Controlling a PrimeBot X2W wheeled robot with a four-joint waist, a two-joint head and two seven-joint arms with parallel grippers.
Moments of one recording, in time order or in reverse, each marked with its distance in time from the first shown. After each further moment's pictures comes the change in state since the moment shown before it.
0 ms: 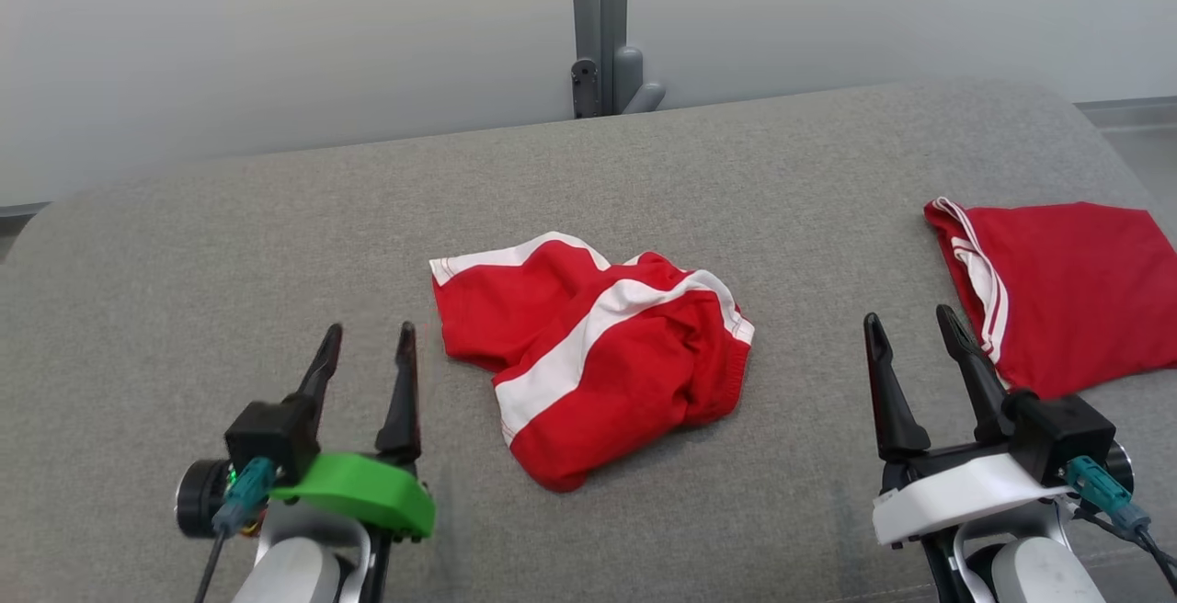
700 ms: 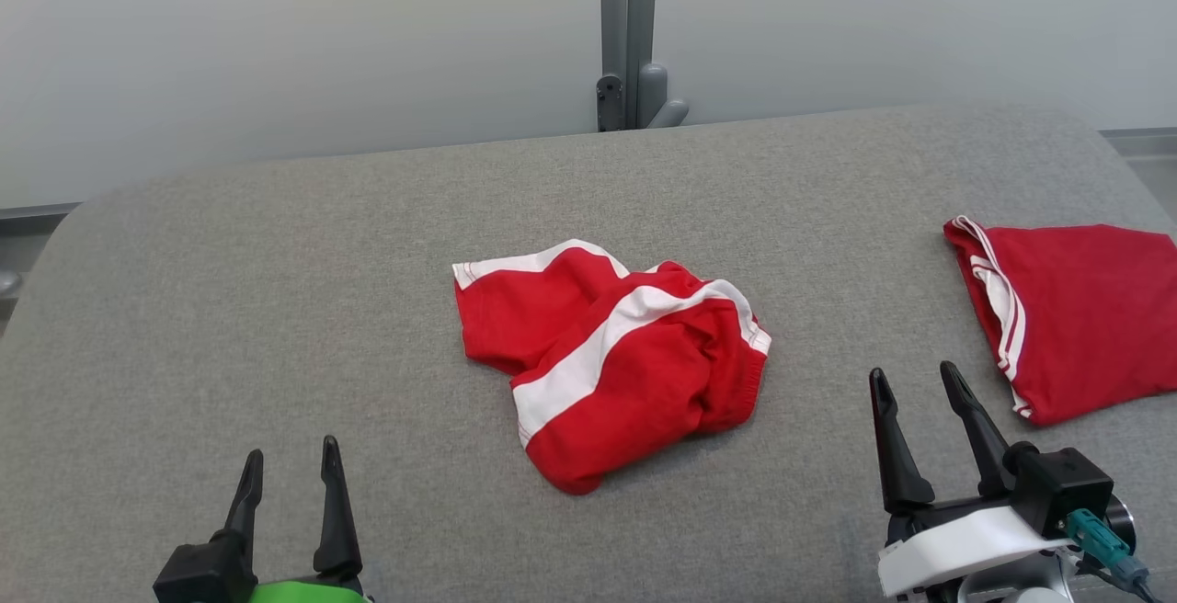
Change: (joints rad) left arm 0.367 -0.023 0.225 -0.232 0.095 0.065 0.000; right arm 0.089 0.000 -0.002 0.030 0.006 0.000 -0.050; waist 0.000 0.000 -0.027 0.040
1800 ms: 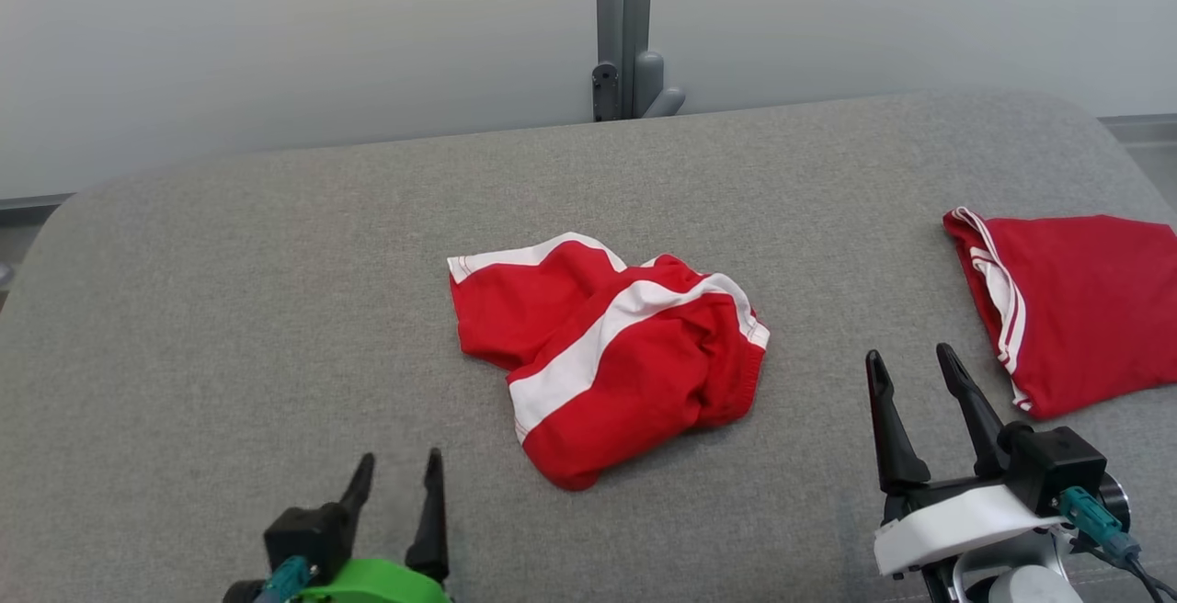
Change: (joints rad) left arm -0.080 -0.063 -0.071 0.156 0.008 -0.114 0.073; right arm -0.047 0.000 -0.001 0.039 -0.005 0.000 0.000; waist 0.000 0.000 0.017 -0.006
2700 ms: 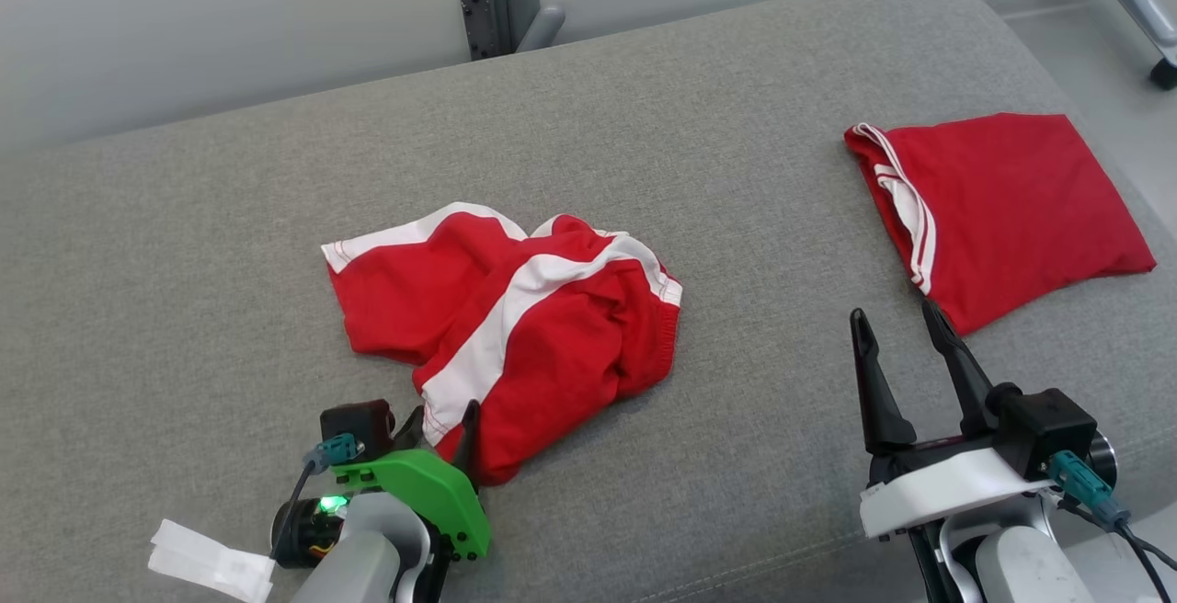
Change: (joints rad) left arm -0.406 -0.067 -0.180 0.583 -0.235 -0.070 0.021; right arm -0.070 0.000 0.026 -0.003 -0.007 0.000 0.000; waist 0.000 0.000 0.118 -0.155
